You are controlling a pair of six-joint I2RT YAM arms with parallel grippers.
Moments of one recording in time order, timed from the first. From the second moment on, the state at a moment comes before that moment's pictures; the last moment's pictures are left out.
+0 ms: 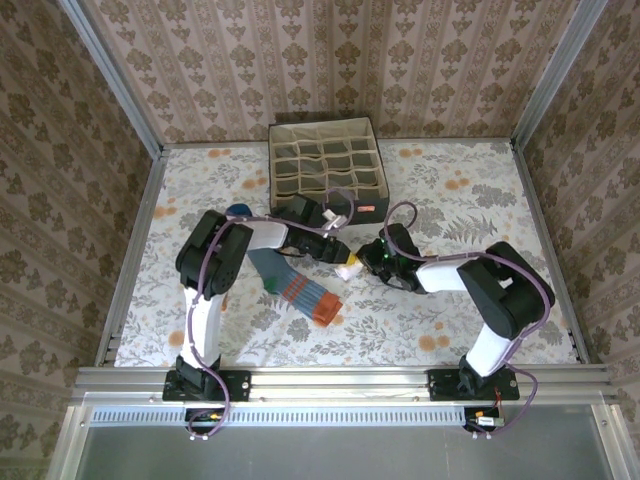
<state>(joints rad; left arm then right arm) -0.60 2.06 1.17 -0.14 0.98 -0.13 0.52 1.67 0.62 0.34 -0.15 1.20</state>
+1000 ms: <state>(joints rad) -0.57 1.57 0.90 0.39 1.10 -0.16 0.50 1.12 0.76 0.09 -0.44 0.29</state>
